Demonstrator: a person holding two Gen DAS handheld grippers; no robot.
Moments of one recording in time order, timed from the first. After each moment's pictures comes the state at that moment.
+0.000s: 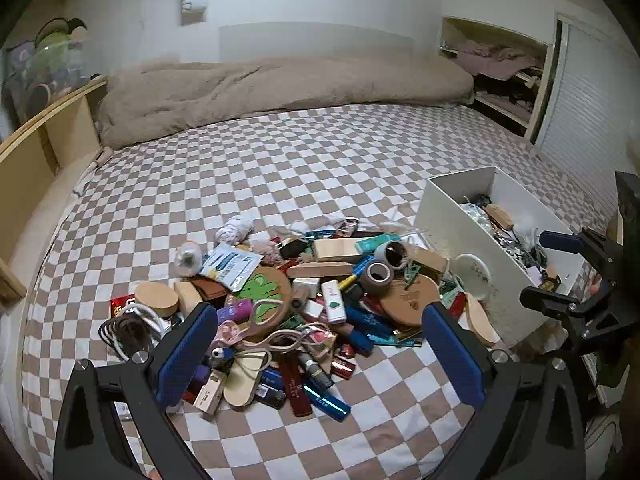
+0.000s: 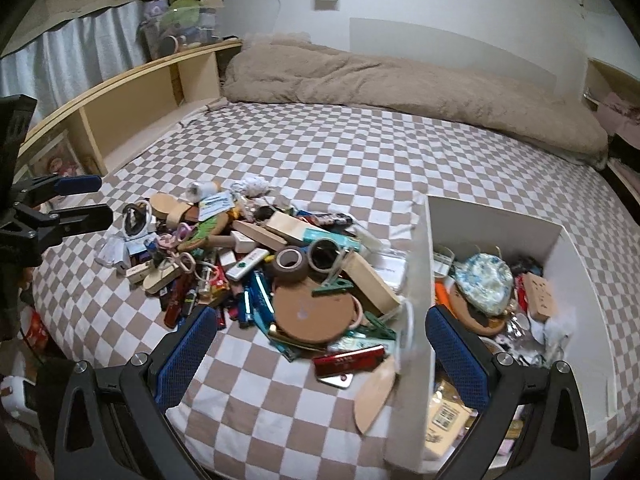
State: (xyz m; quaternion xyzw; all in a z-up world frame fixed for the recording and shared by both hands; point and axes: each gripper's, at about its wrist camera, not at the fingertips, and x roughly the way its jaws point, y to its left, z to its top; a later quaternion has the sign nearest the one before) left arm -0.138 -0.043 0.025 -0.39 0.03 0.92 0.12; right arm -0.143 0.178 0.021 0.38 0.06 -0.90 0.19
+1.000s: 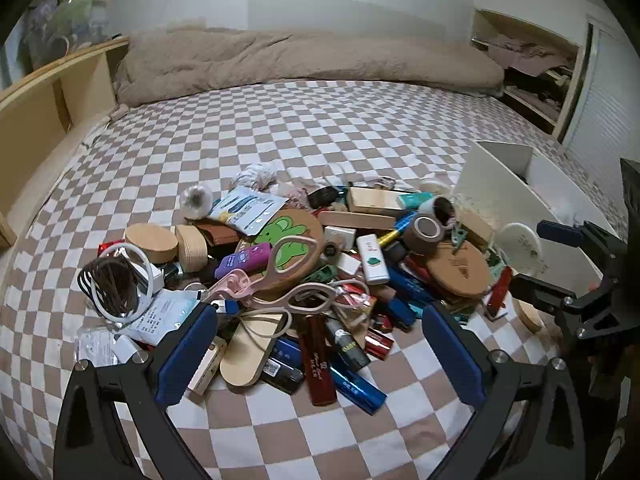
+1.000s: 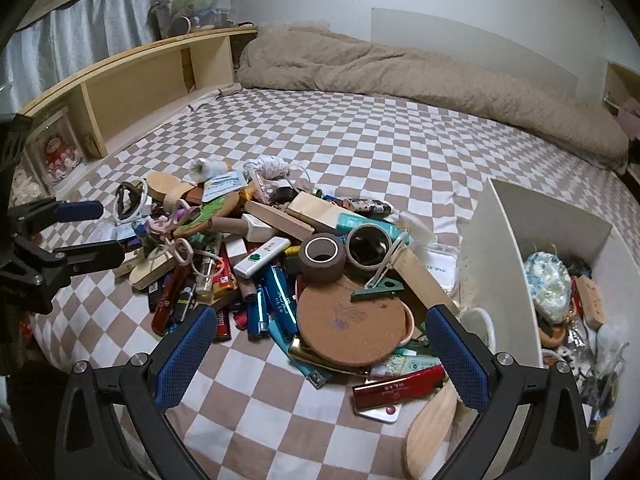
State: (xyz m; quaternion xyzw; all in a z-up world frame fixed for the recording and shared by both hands) left arm -0.150 -0.062 -0.058 -0.41 0.00 0.91 0.07; right arm -0.171 0.132 -0.045 0.38 0.07 -0.90 0.21
